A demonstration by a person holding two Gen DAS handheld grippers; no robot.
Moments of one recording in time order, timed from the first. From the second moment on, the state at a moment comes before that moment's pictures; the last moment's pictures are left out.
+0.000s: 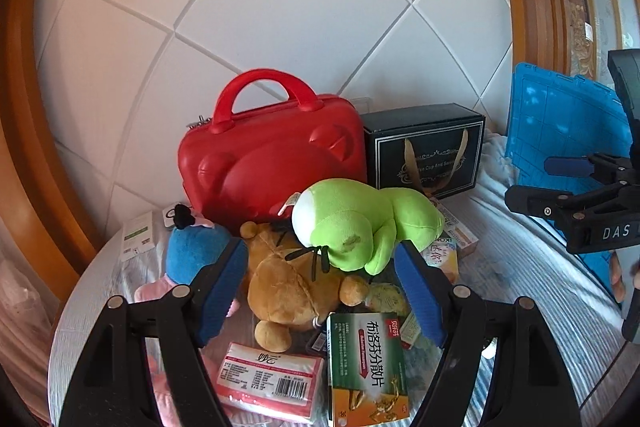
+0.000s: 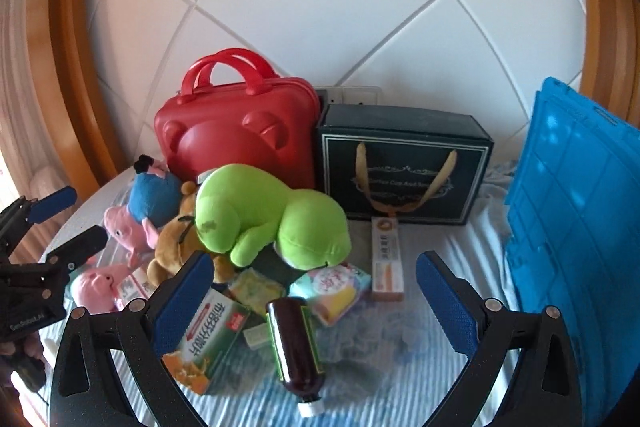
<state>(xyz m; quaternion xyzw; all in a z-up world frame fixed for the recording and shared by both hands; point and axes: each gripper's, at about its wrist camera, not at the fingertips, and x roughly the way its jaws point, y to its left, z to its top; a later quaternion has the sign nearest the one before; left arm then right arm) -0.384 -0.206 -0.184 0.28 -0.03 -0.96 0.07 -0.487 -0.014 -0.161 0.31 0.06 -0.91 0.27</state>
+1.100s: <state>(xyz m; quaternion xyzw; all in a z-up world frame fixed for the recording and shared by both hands) -0.515 -0.228 -0.291 0.38 -0.01 -0.92 0.04 -0.656 -0.066 -0.300 0.45 0.03 -0.78 0.44</state>
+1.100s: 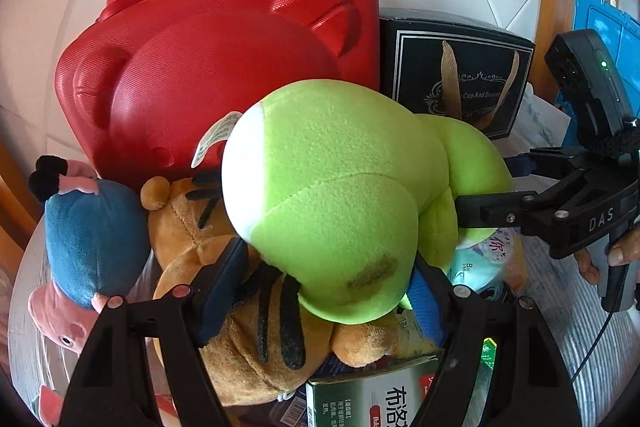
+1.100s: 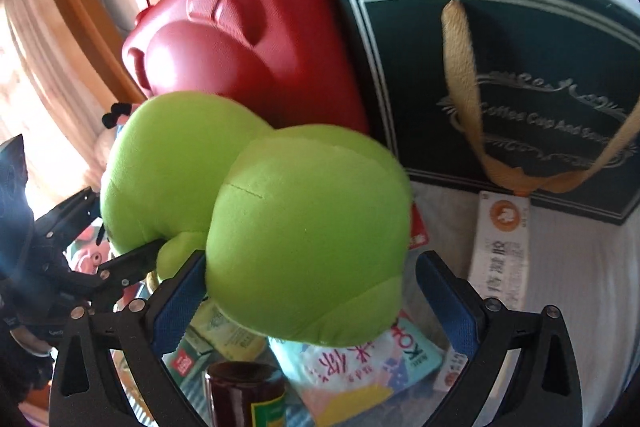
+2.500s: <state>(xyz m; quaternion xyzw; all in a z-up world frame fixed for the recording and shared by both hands) -0.328 -0.054 -0.047 0.13 -0.10 -0.96 -0.23 -0.342 0.129 -0.026 0.16 0.06 -0.98 0.12</state>
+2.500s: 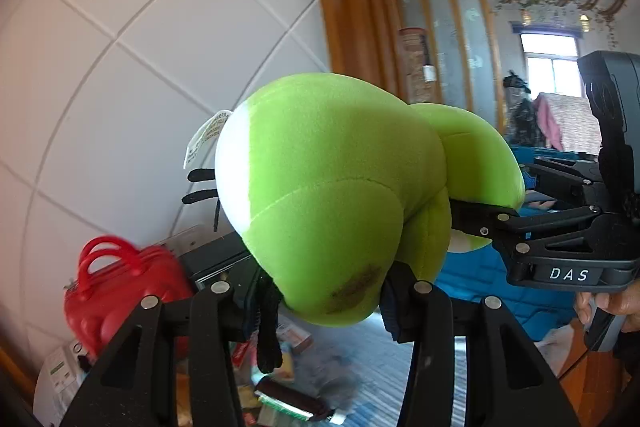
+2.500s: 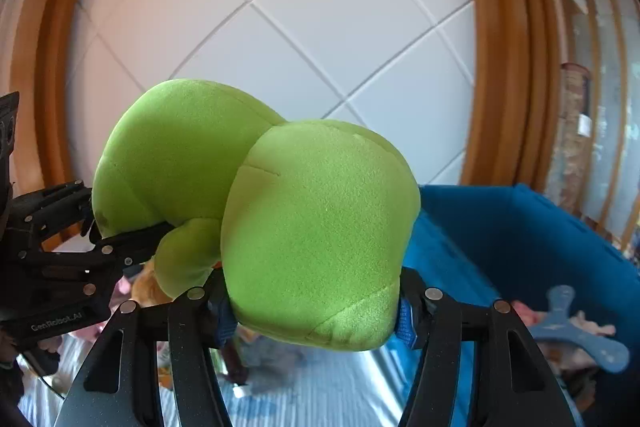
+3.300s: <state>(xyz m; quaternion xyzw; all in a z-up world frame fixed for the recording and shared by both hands) -0.412 0.205 0.033 0.11 -0.06 -0.96 -0.27 -0.370 0.382 0.040 0.17 -0.01 -0.98 -0.10</state>
